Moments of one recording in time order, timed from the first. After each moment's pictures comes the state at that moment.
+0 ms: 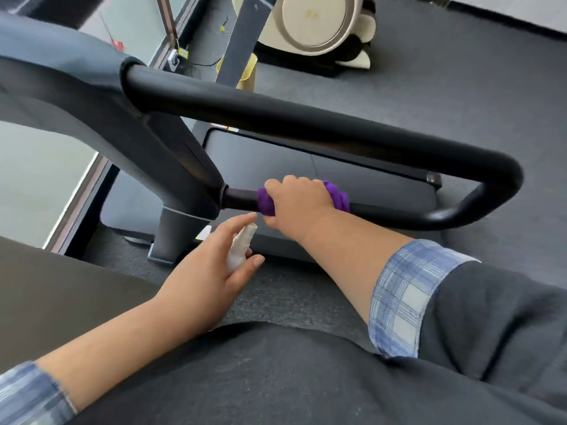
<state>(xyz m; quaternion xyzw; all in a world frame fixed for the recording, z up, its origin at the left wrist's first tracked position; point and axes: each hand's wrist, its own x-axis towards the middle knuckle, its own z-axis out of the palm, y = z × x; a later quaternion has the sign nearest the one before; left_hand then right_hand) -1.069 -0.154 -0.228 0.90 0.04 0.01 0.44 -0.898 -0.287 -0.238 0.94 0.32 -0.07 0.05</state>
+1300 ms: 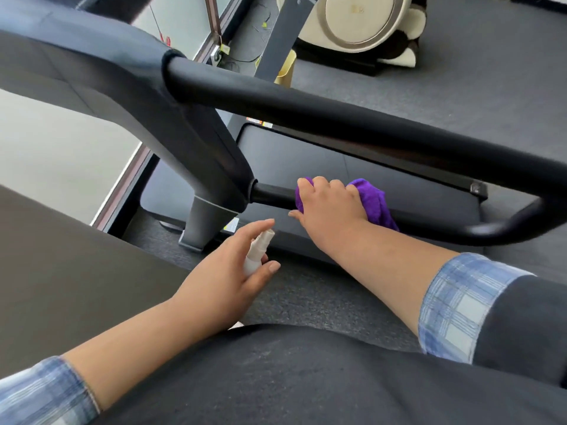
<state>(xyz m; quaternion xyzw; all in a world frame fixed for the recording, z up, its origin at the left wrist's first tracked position) -1.082 -0.161 -0.231 0.90 0.08 -0.01 0.43 -0.904 -0.305 -0.249 0.94 0.33 0.00 0.08</state>
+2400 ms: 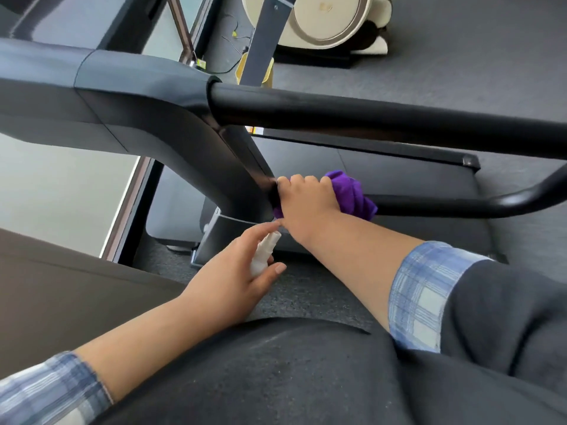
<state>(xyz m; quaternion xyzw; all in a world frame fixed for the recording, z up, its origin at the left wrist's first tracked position) -1.079 -0.078 -0.230 0.91 -0.01 -0.05 0.42 -0.924 -0.204 -0.250 0.96 0.28 -0.04 0.08</state>
